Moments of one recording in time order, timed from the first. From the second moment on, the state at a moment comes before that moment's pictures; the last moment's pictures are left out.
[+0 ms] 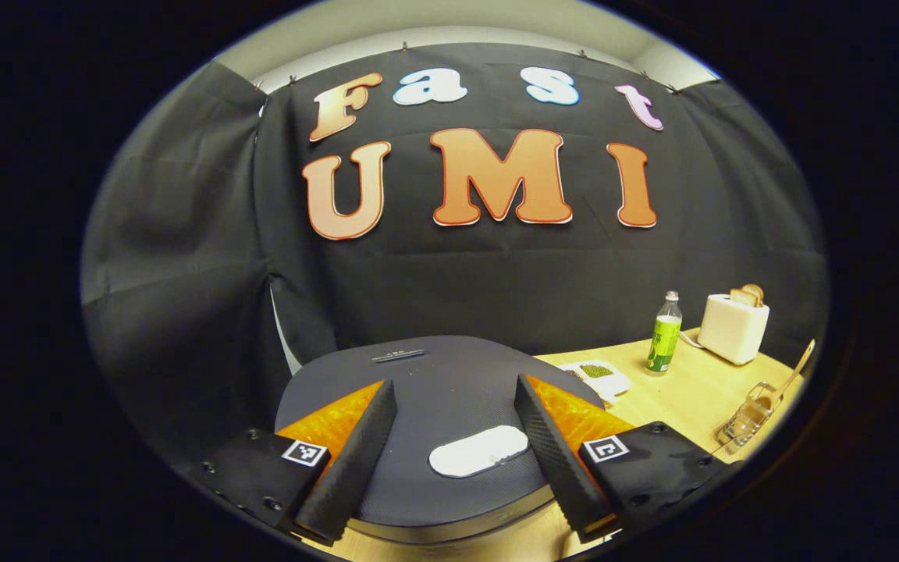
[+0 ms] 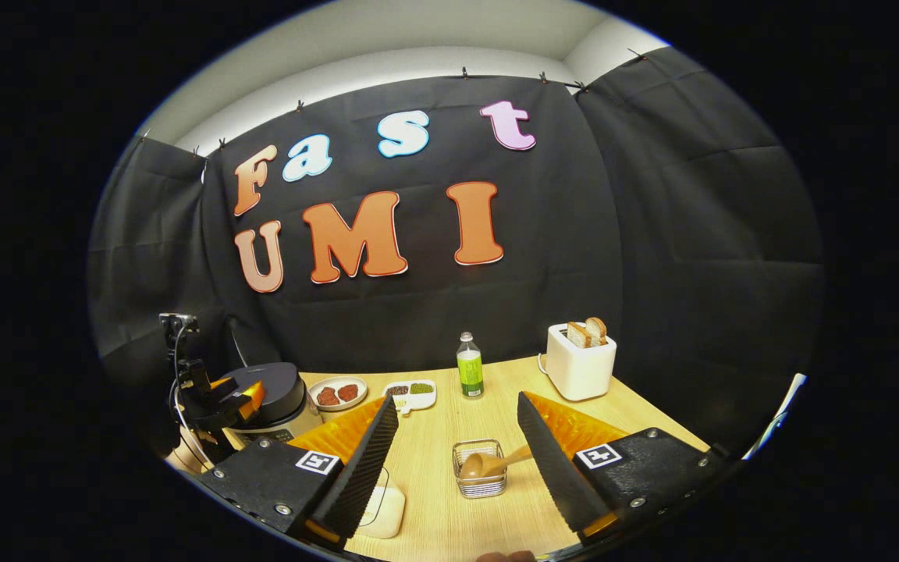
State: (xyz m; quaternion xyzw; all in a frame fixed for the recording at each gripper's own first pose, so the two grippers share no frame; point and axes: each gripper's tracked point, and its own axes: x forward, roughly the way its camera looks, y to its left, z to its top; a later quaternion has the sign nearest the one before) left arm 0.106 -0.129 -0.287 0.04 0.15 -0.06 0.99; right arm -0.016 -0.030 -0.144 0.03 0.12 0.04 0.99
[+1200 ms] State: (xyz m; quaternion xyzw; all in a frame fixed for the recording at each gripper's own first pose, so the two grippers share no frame) left arm 0.050 0.016 0.011 0.02 0.06 -0.02 1.00; right arm -0.006 -0.022 0.001 -0.02 -0.01 0.04 1.00
